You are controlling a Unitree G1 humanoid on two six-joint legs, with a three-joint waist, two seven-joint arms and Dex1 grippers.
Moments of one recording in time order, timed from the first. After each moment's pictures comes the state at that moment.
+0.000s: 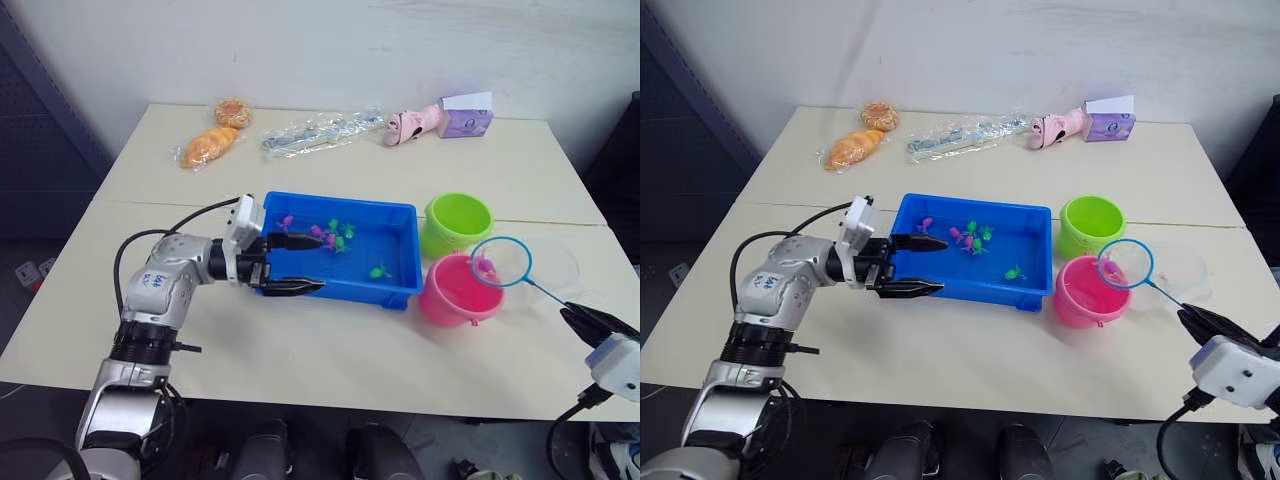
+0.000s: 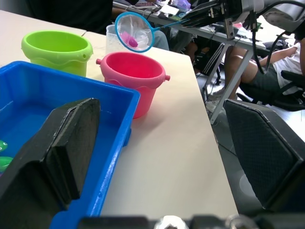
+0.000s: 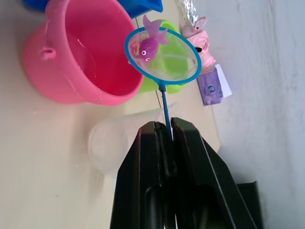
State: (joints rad) left arm -0.62 0.47 -0.04 0.13 -0.48 0.44 -1.27; right arm 0.46 -0.67 -0.76 -0.31 -0.20 -0.55 0.75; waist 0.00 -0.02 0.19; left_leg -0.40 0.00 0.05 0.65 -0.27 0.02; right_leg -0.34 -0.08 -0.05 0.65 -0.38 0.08
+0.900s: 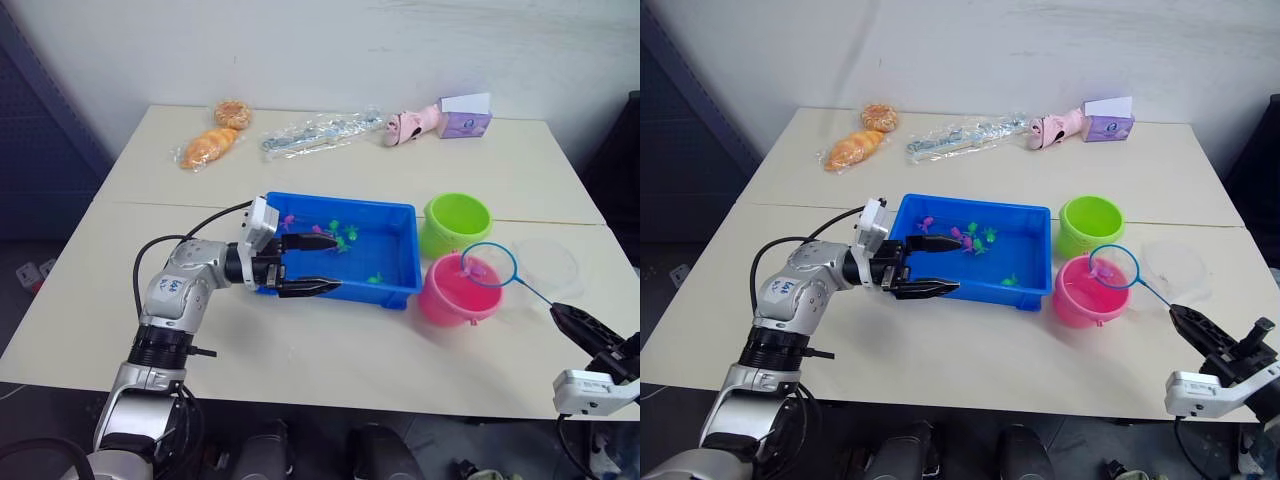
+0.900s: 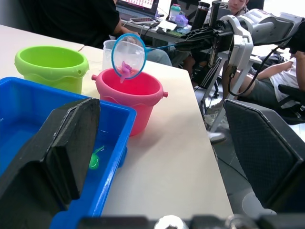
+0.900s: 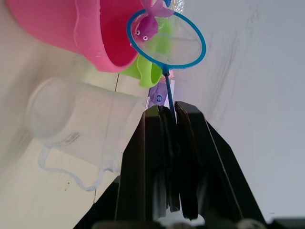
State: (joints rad) left arm -0.62 0.39 -0.05 0.12 -0.48 0.44 -1.22; right arm 0.48 -0.76 -0.71 -0.20 -0.78 -0.82 0.16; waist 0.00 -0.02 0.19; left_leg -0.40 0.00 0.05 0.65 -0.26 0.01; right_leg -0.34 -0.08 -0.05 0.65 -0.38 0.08
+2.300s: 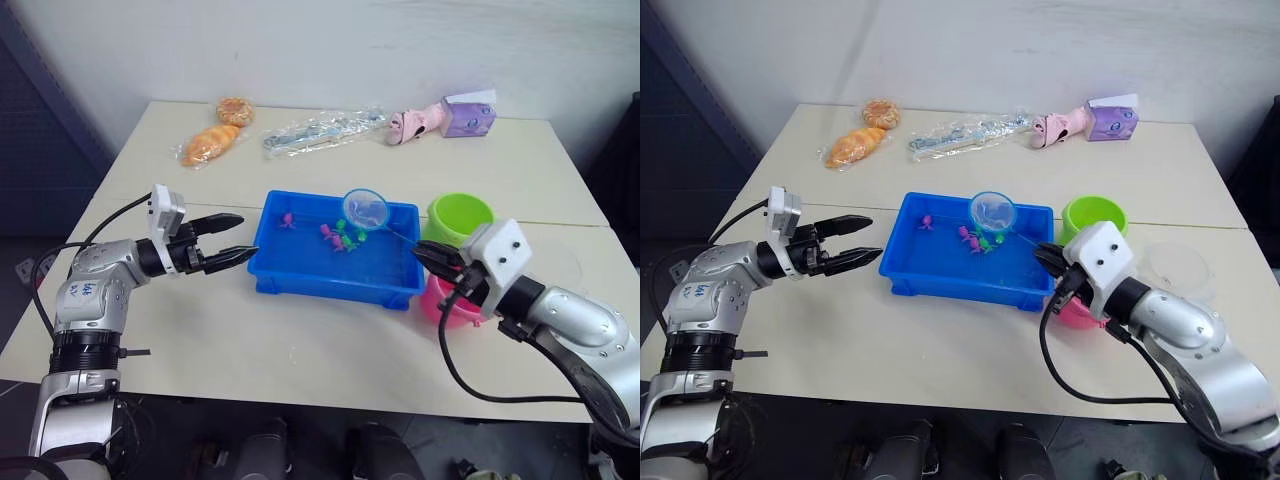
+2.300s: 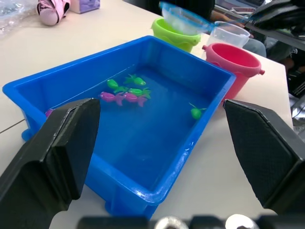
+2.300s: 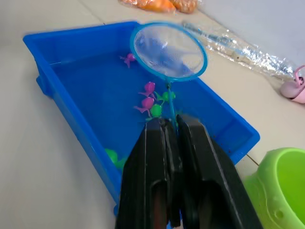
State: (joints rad) left arm -0.54 0.64 0.18 0.28 -0.48 0.37 -1.15; right arm -0.24 -0.83 0.01 -0.61 0.44 0.68 0.47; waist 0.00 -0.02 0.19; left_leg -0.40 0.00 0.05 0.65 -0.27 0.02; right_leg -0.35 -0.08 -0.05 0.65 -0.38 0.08
